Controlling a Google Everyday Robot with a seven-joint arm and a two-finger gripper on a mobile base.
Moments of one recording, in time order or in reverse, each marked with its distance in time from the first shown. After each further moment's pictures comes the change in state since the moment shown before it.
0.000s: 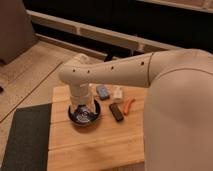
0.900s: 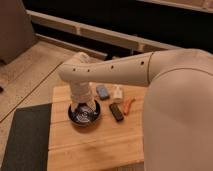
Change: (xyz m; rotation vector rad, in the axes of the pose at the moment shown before) arm -0.022 -0.011 -0.006 0.022 -0.046 -0.030
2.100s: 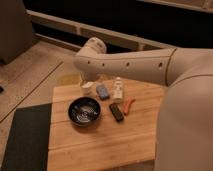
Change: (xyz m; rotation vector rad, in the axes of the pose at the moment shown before) arm -0.108 -0.037 -0.054 -0.025 -0.388 -0.133
